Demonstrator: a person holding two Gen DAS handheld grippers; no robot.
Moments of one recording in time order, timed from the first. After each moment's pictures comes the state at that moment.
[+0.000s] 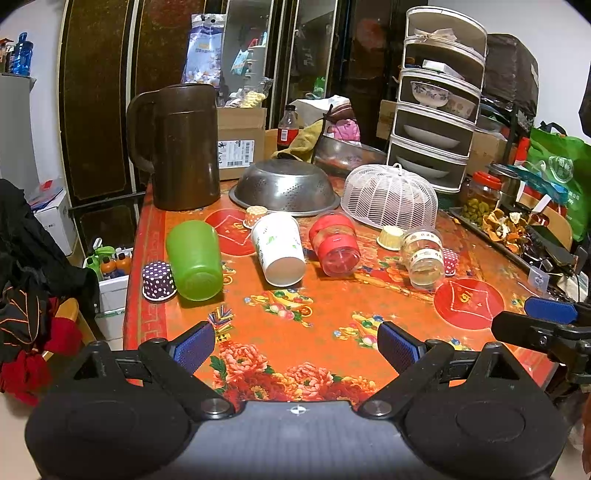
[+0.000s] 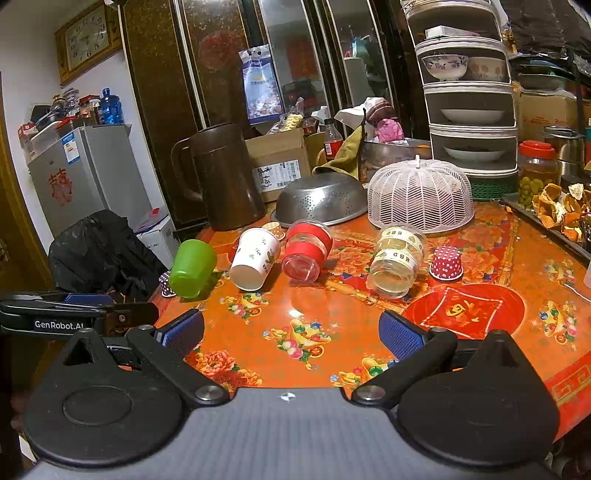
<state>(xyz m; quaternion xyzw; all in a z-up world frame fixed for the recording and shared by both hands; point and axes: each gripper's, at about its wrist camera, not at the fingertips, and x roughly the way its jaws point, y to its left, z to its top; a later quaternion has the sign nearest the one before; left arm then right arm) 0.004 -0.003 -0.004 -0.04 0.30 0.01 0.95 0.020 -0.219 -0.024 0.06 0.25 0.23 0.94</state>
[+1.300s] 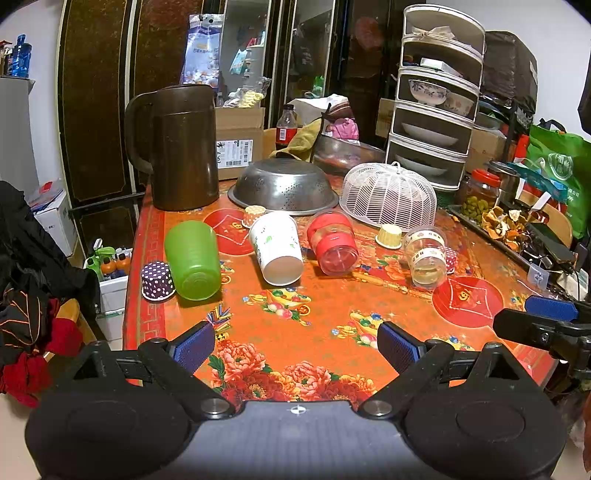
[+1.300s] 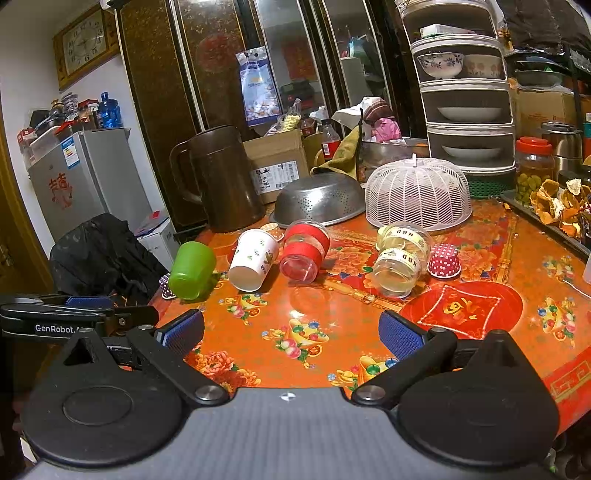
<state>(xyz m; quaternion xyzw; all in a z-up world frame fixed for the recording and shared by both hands) 0.003 -0.005 -0.003 -0.04 0.30 0.01 0.95 0.019 -0.222 -0.024 0.06 0.25 0.23 0.94</state>
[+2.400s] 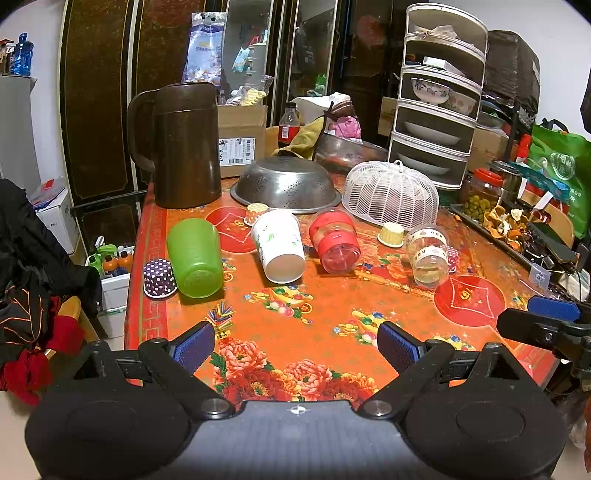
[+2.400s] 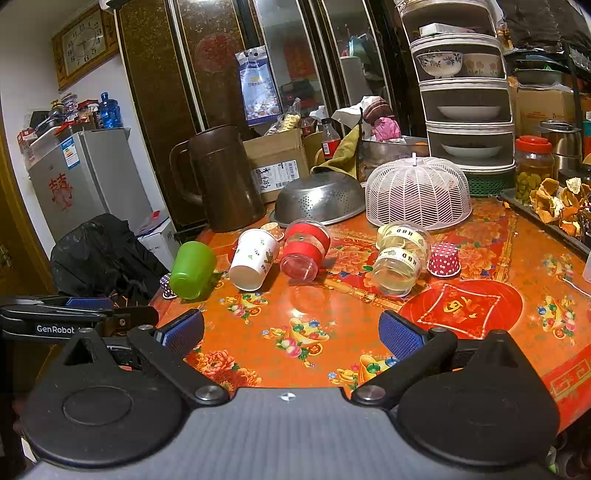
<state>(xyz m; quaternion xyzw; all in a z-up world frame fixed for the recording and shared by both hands) 0.003 -0.003 -0.003 -0.04 0.31 0.01 0.95 0.019 -0.222 -0.024 0.07 0.25 0.23 0.94</state>
